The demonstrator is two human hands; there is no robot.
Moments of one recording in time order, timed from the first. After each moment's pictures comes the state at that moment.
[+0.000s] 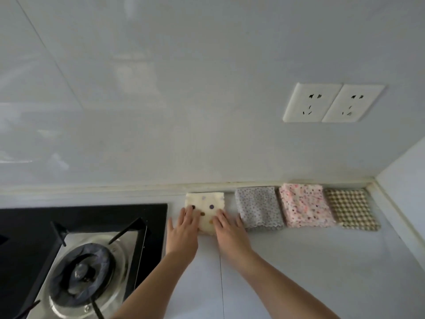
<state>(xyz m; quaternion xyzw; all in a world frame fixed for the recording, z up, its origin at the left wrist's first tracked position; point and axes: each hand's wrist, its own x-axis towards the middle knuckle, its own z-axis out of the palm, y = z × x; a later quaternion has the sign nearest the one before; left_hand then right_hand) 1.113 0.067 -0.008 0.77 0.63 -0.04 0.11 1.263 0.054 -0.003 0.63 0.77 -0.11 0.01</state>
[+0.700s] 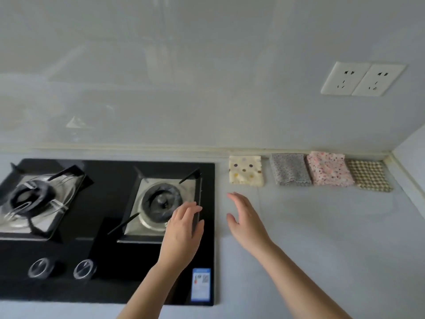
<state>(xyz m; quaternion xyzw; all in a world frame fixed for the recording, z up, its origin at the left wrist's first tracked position) 0.959 -0.109 0.078 0.72 0.61 0.27 0.21 1.147 -0.093 0.078 0.63 0.68 -0.30 -0.25</state>
